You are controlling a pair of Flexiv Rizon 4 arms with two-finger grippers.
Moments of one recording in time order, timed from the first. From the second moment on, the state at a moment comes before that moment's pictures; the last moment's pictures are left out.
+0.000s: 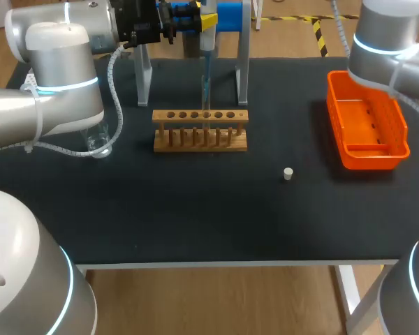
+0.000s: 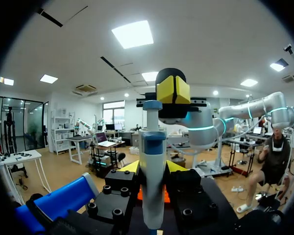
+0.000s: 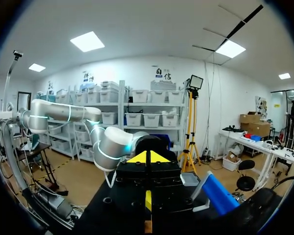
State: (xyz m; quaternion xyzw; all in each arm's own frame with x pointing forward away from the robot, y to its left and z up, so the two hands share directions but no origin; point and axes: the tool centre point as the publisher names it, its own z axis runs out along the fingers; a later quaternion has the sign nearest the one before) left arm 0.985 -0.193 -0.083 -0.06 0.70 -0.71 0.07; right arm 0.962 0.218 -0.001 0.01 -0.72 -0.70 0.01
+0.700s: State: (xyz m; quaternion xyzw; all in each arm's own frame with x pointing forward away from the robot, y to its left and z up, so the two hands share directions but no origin) left arm 0.985 -0.193 -0.083 -0.06 0.70 -0.71 0.07; right arm 0.977 0.234 -0.005 0.00 -0.72 -0.69 0.00
